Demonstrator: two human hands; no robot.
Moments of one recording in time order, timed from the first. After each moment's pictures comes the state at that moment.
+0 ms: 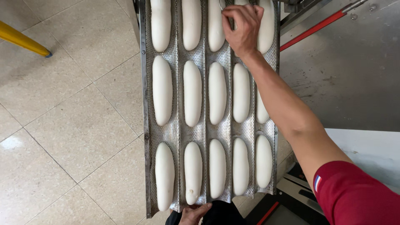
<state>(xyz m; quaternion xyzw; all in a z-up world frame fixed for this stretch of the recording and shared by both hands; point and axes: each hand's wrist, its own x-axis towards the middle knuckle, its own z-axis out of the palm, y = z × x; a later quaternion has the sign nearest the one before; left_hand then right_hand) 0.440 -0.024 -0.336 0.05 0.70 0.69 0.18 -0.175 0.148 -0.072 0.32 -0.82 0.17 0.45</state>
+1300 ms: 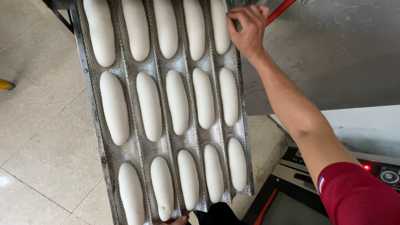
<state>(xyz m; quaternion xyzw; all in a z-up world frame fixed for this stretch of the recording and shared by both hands) 0.412 -0.056 -0.355 -0.13 0.65 0.71 0.21 -0.150 0.299 -0.054 0.27 -0.84 0.12 0.45</state>
